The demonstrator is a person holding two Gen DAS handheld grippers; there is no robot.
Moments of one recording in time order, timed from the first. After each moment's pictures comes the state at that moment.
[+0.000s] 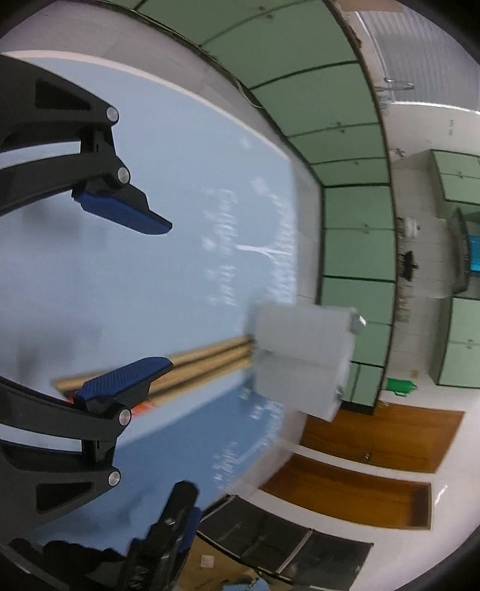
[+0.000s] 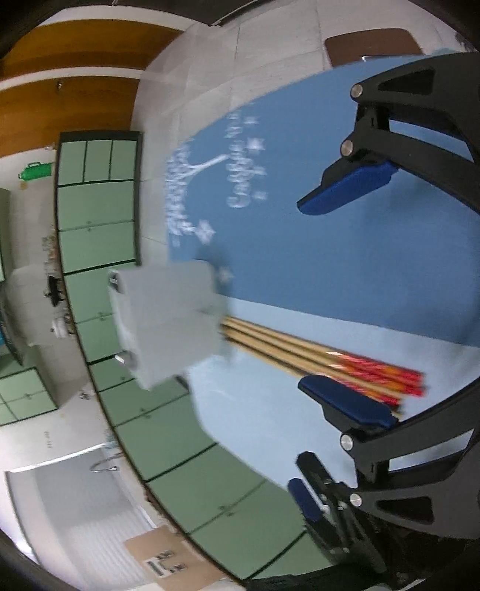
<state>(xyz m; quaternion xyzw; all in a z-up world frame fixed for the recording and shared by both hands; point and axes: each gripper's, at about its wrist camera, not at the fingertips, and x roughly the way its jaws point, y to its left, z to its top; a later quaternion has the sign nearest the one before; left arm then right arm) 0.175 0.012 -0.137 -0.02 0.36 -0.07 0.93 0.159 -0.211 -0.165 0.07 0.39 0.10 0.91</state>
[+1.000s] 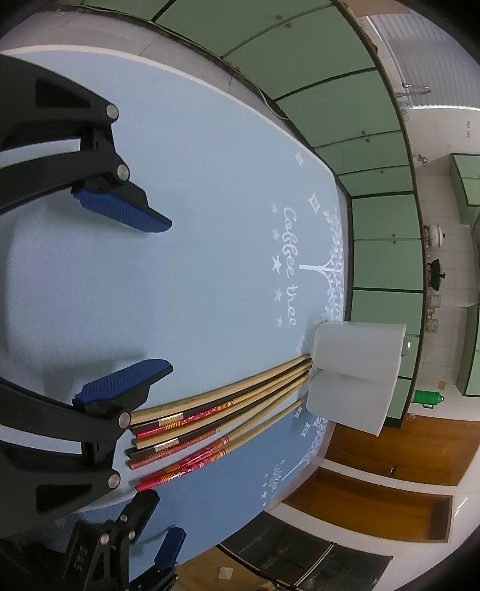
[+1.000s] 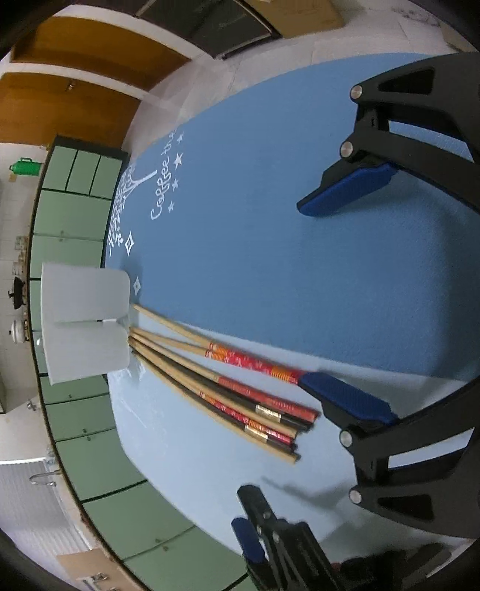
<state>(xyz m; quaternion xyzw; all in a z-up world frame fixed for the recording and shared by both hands) 0.155 0.019 -0.167 0.00 0.40 -0.05 0.91 0.120 -0.195 -0.200 -0.01 0.44 0.06 0.90</state>
